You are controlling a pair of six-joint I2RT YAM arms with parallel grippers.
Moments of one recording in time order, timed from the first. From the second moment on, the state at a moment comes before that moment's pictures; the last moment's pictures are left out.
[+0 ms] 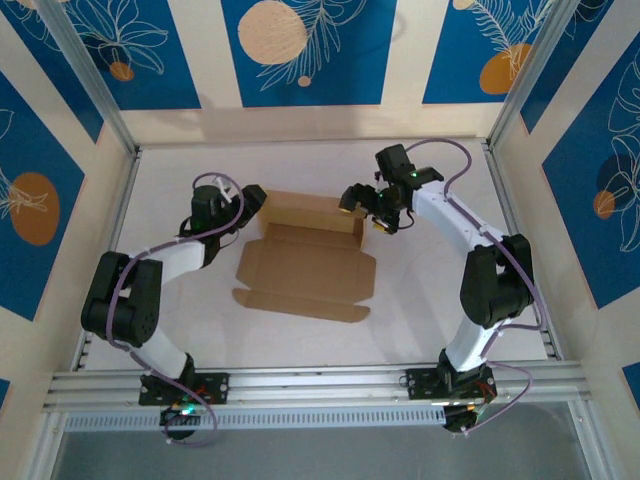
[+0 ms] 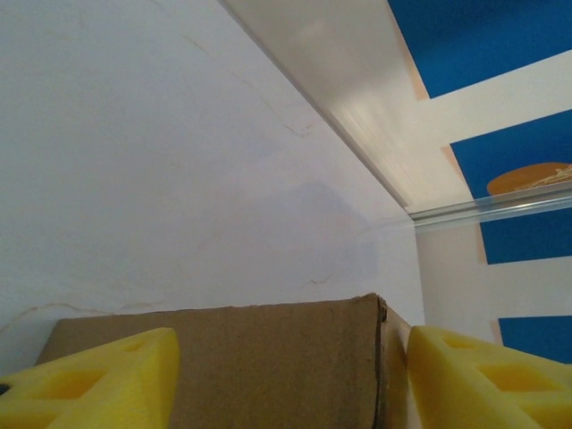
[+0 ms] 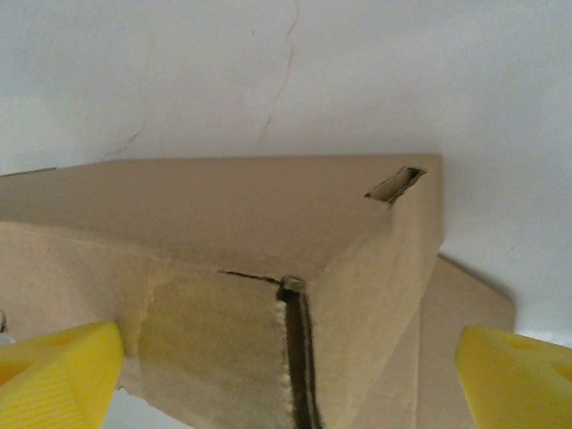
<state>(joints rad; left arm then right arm) -0.23 1.62 0.79 0.46 0.36 -1.00 0.35 1.72 1.42 -0.81 -0.33 0.73</state>
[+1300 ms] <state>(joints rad) -0.23 1.48 0.85 0.17 0.27 -0.95 0.49 1.61 1.53 -0.86 0.06 0.38</state>
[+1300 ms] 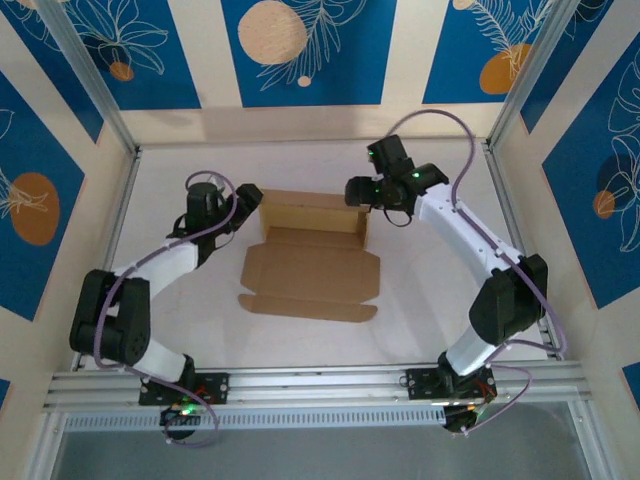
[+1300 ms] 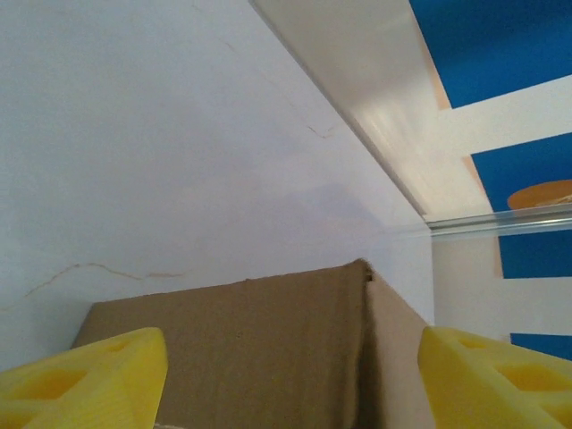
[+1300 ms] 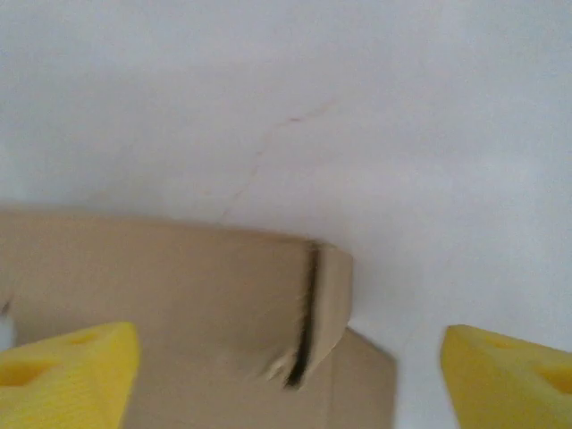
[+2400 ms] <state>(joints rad) -0.22 1.20 1.01 -0.35 0.21 -0.81 0.33 2.51 2.62 -1.17 -0.27 0.27</state>
